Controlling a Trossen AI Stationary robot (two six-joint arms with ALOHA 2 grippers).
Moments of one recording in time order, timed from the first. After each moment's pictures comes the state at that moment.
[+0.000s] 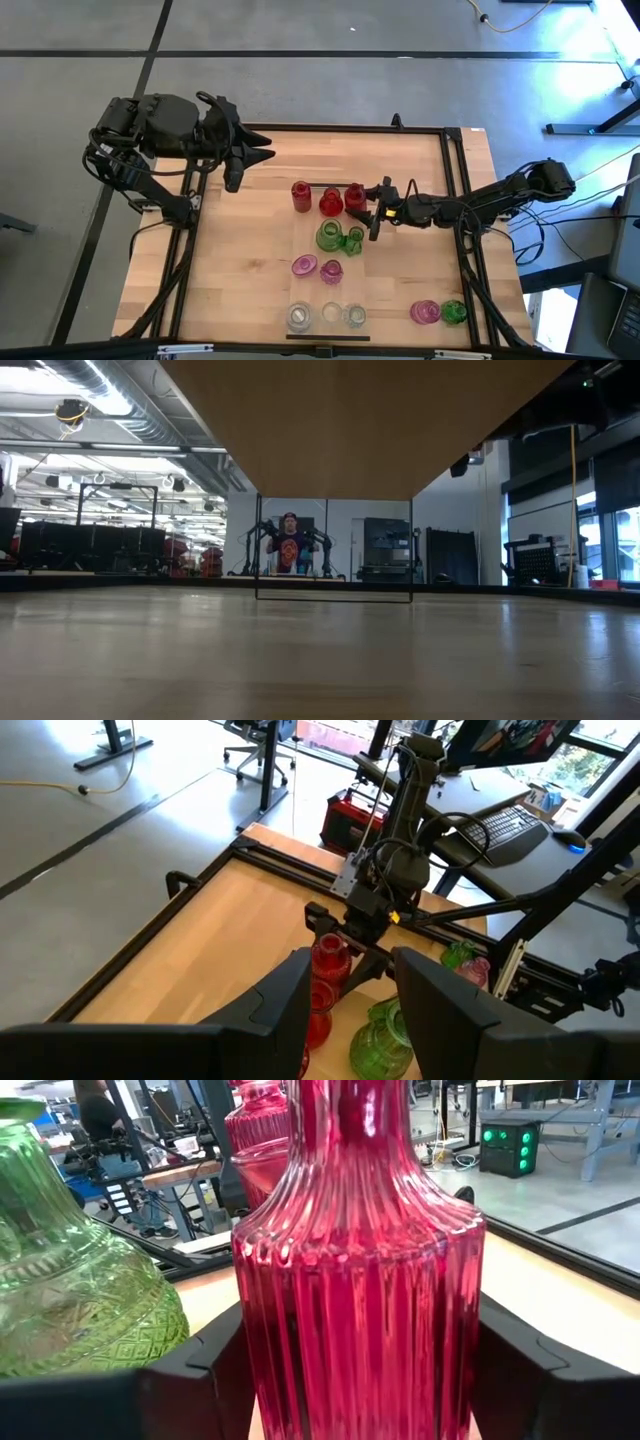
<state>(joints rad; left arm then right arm) -0.15 1.51 2.36 -1.29 -0.38 -0.43 0.18 1.30 0.47 0.73 0.41 0.24</state>
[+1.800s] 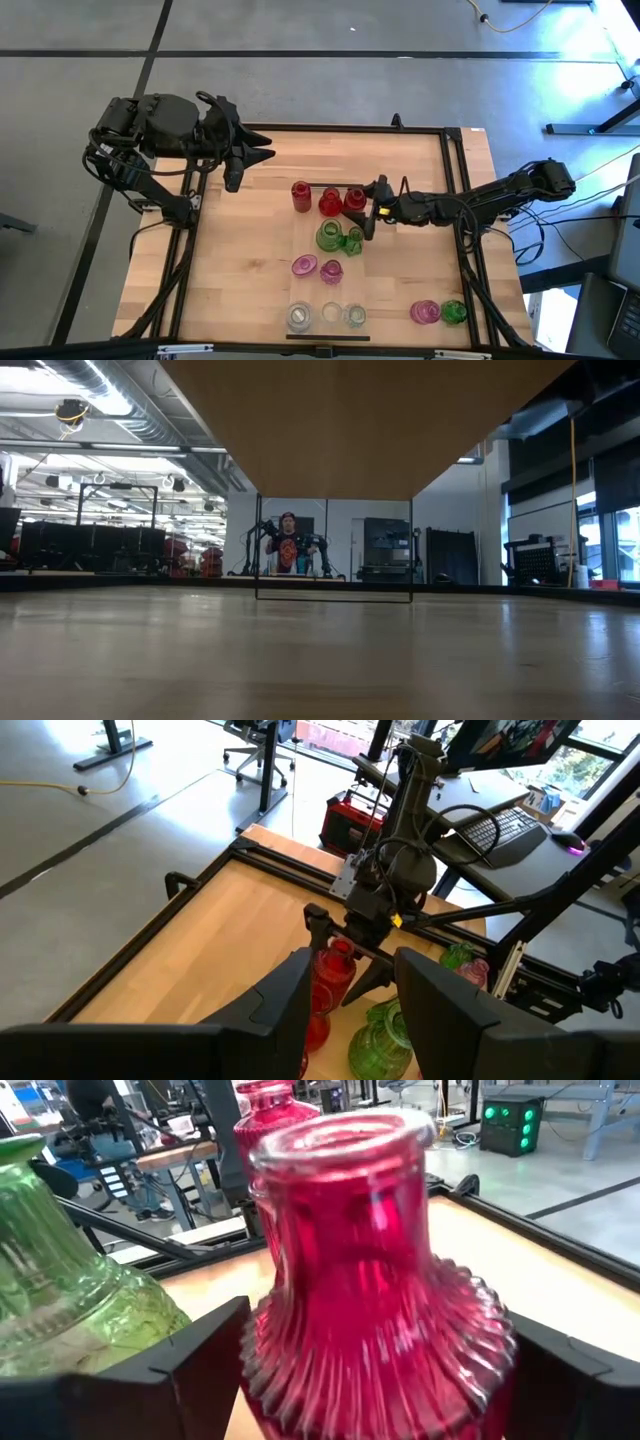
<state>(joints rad) -0.15 1.51 2.36 -1.28 -0.38 -0.44 0.18 1.30 0.59 0.52 0.40 0.27</state>
